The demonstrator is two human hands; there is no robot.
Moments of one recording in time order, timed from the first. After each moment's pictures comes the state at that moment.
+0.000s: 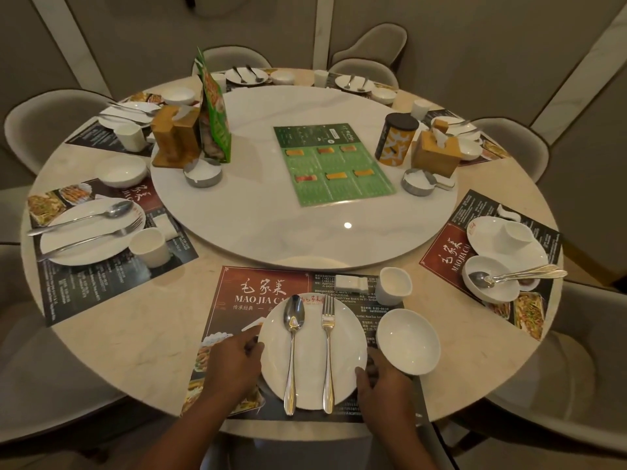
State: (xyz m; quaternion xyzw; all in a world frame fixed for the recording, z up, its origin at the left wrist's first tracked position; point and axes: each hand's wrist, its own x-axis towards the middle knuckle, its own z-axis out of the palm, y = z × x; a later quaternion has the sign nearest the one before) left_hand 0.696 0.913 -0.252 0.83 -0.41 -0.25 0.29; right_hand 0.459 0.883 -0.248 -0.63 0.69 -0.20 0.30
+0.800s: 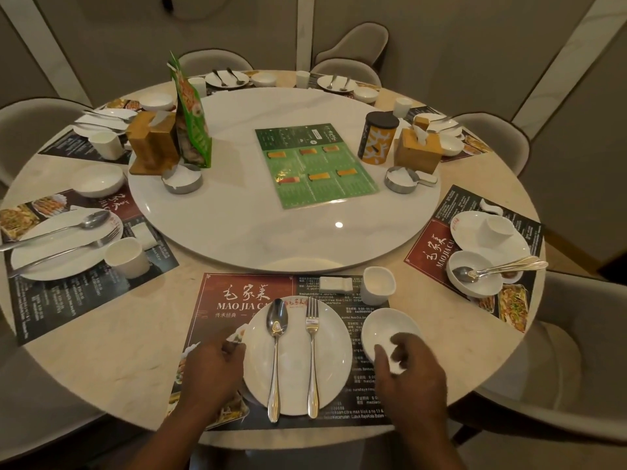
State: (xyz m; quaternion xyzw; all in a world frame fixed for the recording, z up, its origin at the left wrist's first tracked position) left_hand 0.698 0.909 -0.242 0.83 -0.42 -0.21 0.30; right_hand 0.416 0.864 -0.218 -0.66 0.67 -0.32 0.15
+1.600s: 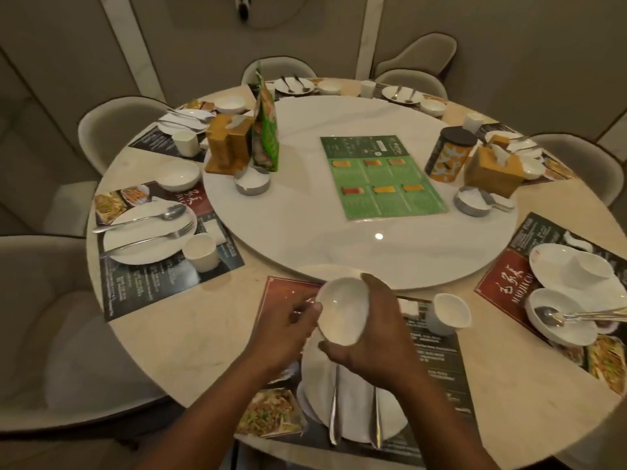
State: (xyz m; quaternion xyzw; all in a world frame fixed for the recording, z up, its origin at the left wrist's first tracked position) left_hand 0.729 0.875 -0.181 0.68 -0.41 -0.40 0.46; right_hand 0.562 0.812 -0.177 -0.81 0.46 -0.23 0.26
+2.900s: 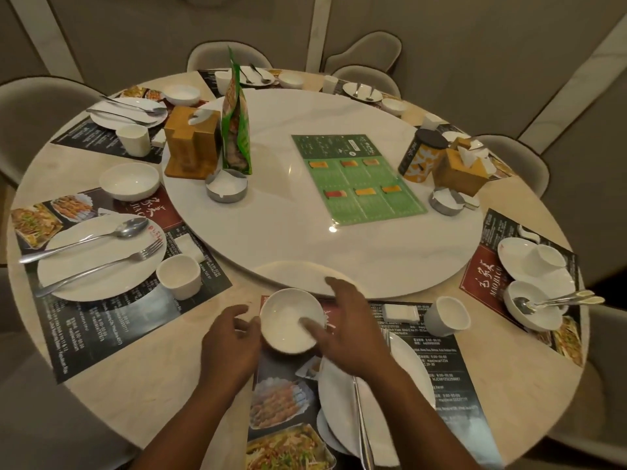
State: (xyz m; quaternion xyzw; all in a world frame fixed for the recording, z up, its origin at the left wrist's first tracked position) left_hand 0.830 0.866 -0.227 0.79 -0.33 -0.32 0.41; right_hand 0.643 0.790 -0.204 -0.80 0.52 -0.20 0.24
